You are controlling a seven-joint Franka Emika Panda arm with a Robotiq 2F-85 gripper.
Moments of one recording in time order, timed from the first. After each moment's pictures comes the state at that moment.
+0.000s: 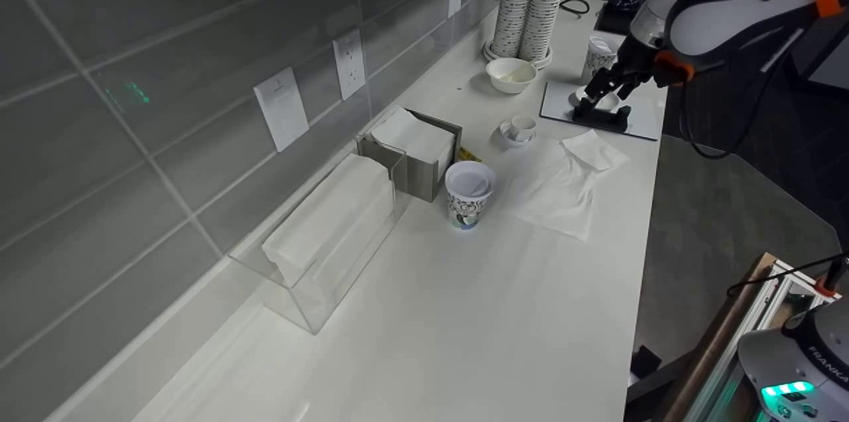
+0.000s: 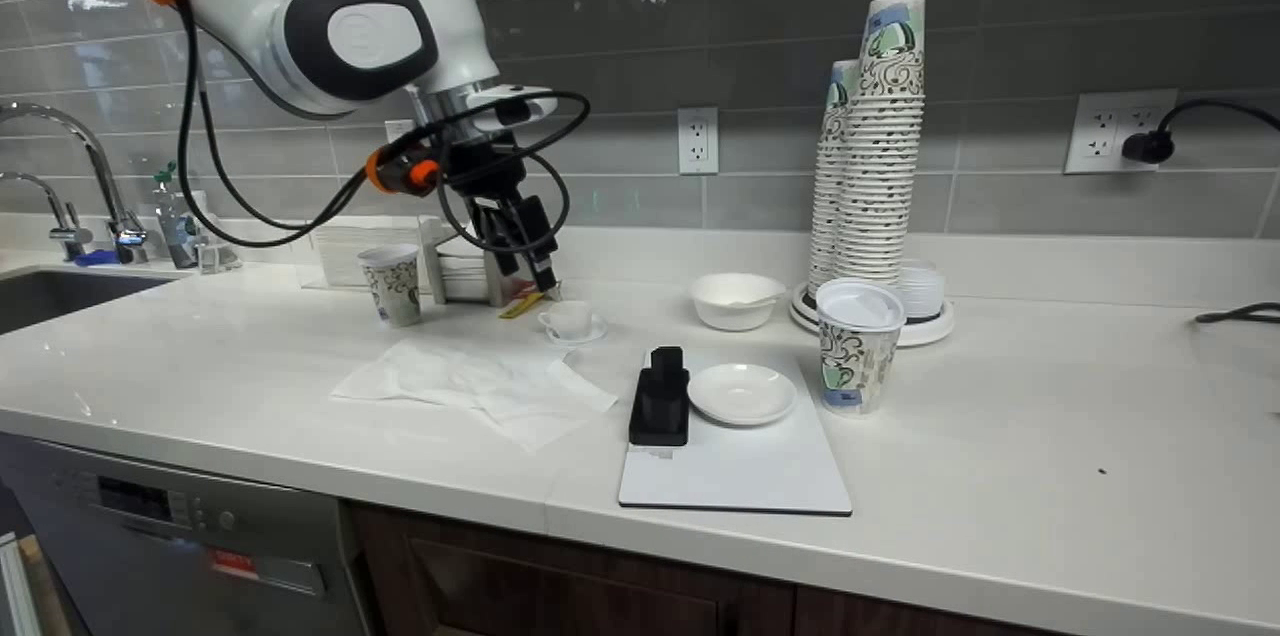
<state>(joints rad) -0.14 -0.13 -0.10 -2.42 -0.12 2.52 0.12</state>
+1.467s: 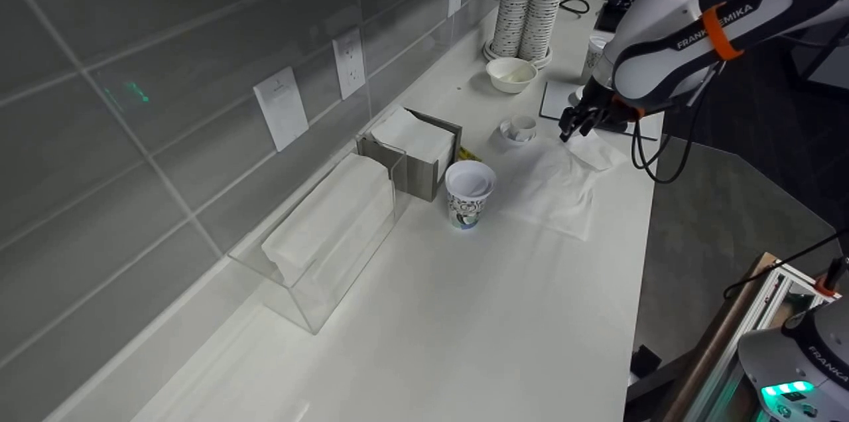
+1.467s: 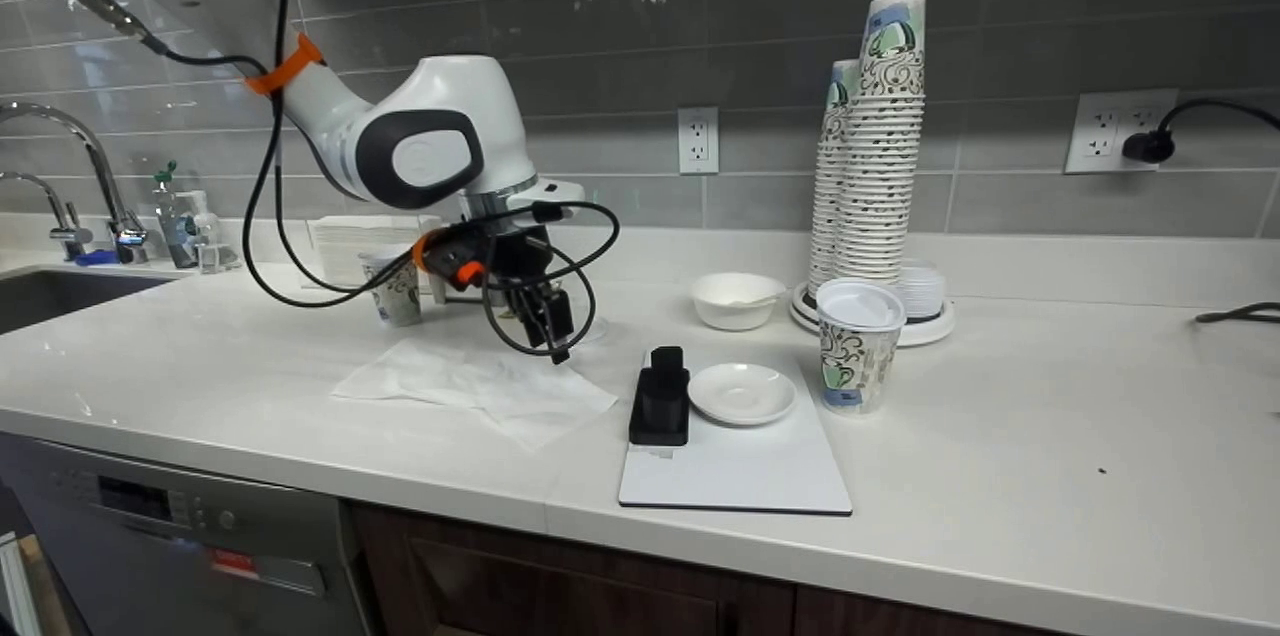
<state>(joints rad) -0.12 0.14 -0.09 -2.37 -0.01 2.71 0.08</state>
